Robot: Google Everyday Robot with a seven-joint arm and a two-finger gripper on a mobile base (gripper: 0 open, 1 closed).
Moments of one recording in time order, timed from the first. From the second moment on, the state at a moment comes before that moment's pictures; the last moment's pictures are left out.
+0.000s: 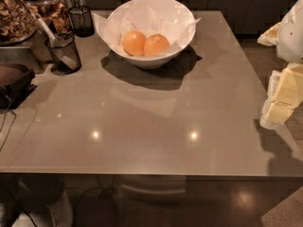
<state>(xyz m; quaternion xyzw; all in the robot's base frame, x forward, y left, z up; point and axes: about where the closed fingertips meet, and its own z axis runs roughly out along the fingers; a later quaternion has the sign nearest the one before) 0.438 -0.217 0.976 -0.60 0.78 -0.03 0.16</state>
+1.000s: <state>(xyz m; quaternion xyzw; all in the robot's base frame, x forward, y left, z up) 0.511 -0.177 0.995 -0.56 0.81 -0.03 0.16</state>
